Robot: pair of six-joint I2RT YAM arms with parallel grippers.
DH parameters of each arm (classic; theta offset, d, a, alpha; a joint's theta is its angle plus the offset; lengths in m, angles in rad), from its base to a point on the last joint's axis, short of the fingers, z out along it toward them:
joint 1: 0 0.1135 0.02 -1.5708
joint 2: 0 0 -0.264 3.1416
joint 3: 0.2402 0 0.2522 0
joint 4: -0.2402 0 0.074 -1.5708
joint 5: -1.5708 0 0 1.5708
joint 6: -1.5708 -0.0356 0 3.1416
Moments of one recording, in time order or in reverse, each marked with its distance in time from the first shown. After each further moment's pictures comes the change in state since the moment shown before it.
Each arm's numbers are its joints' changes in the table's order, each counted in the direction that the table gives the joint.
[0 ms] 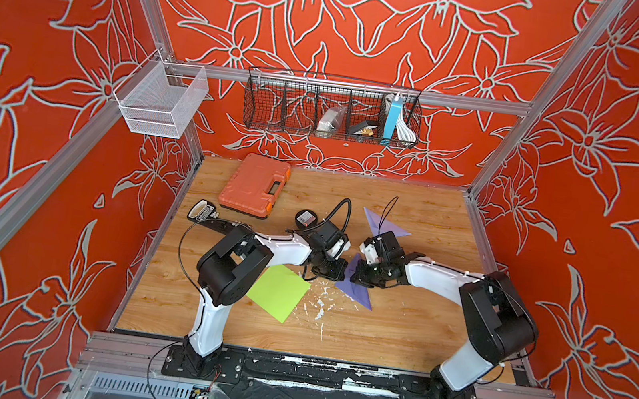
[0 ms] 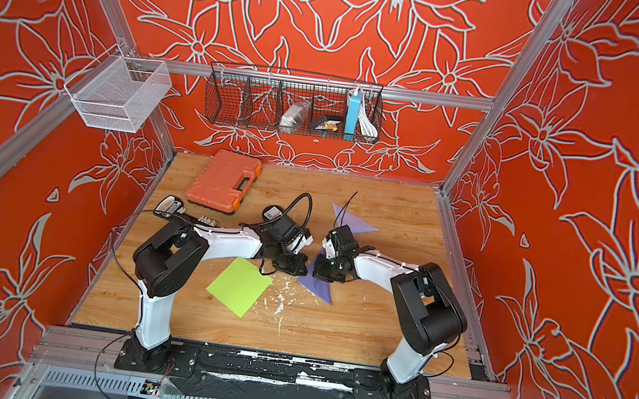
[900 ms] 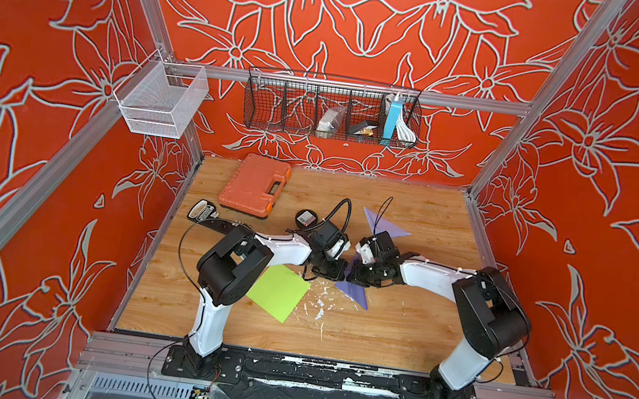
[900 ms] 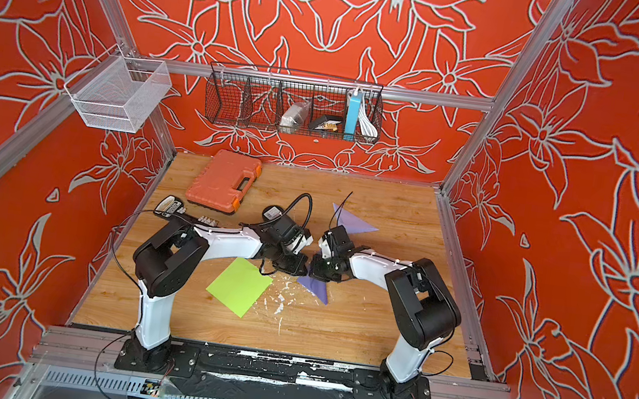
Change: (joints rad) left arm 0.000 0.001 0.000 -0.001 -0.002 -0.004; right arm 0.024 0.051 0.012 0.046 -0.006 -0.013
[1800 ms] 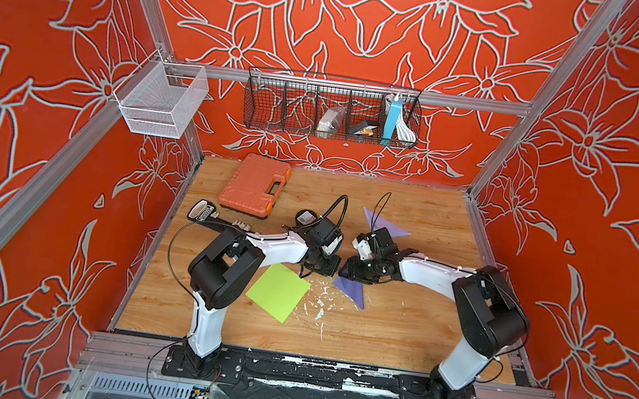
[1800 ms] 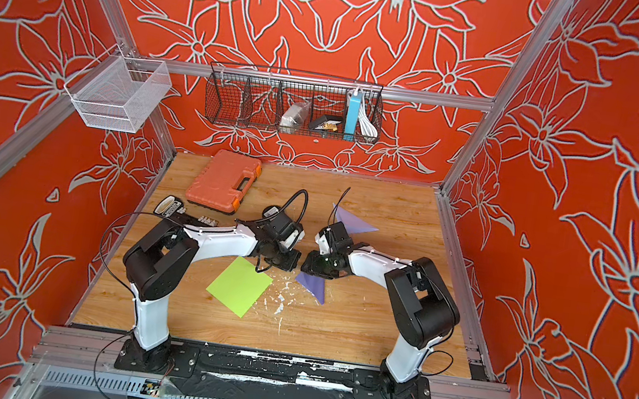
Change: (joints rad) left arm 0.011 -0.066 -0.006 -0.093 0.218 -0.045; right arm 0.003 0.012 0.041 -0.008 0.018 0.029
